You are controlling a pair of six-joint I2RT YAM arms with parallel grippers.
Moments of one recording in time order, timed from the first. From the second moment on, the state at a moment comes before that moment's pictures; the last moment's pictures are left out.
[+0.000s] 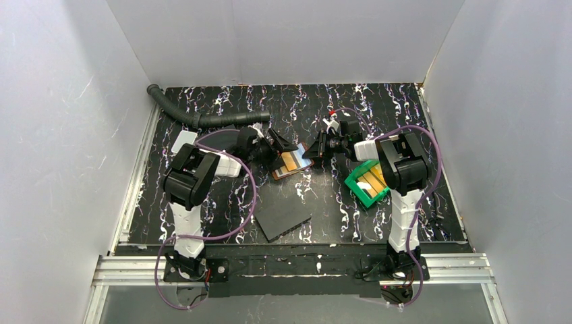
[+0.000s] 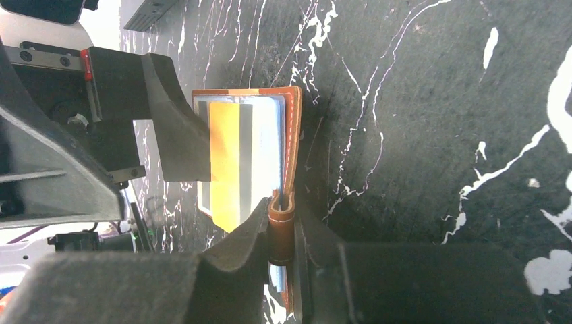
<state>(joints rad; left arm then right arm) -0.43 1.99 0.93 0.55 0.48 -1.21 0.33 2.12 1.14 0.31 -0.81 0.57</state>
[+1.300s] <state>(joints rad) -0.51 2.00 1.26 -0.10 0.31 -1.09 0.28 2.12 1.02 0.55 -0.85 0.90</state>
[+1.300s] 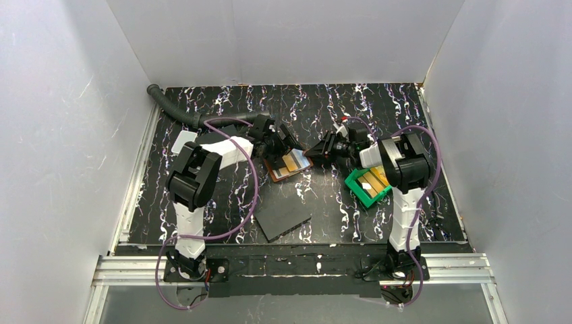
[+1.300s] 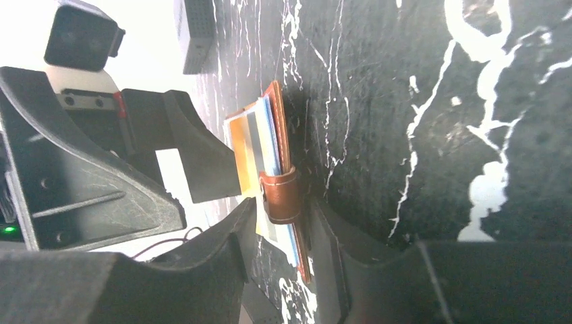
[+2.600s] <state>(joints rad) -0.59 2.12 1.57 -0.47 0.14 -1.02 0.28 2.15 1.00 0.75 -0.84 1.07</state>
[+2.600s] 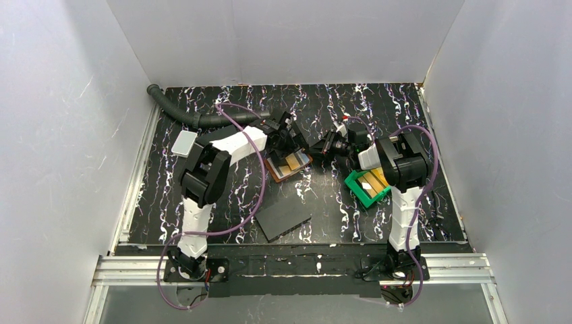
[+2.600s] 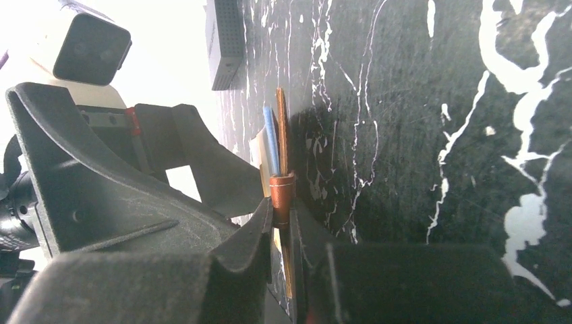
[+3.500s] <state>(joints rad) -0.54 1.90 1.33 -0.31 0.23 -0.94 0.29 2.15 0.99 0.78 -0.88 1.07</state>
